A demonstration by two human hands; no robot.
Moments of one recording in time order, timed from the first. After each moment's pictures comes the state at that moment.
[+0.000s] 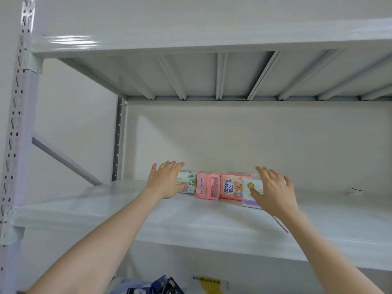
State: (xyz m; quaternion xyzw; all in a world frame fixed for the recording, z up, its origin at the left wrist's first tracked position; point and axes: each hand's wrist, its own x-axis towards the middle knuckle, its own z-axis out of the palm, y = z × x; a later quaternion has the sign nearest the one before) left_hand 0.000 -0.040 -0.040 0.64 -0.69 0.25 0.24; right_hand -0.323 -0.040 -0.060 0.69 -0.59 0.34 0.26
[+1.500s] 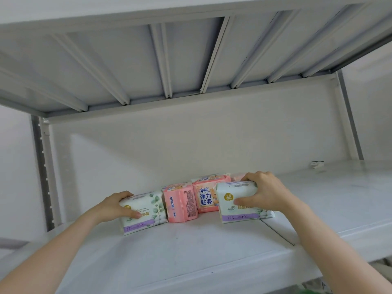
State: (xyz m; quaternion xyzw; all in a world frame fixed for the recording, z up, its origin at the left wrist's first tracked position) left_hand 0.086 -0.193 -0.022 0.58 -0.75 -0.14 0.29; right_hand -0.359 -0.089 -0.053 0.71 -0.58 0.40 0.06
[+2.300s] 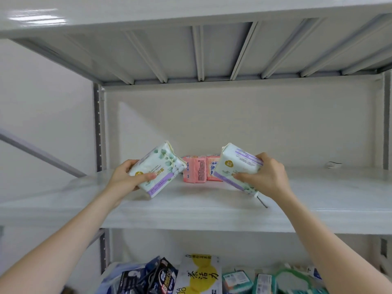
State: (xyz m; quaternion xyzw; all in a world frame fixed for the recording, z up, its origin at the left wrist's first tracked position) left_hand 0.036 -0.005 -0.071 0.45 -0.58 -0.25 0.63; right_hand -0.342 -0.015 -0.060 0.64 -0.55 0.53 -0.02
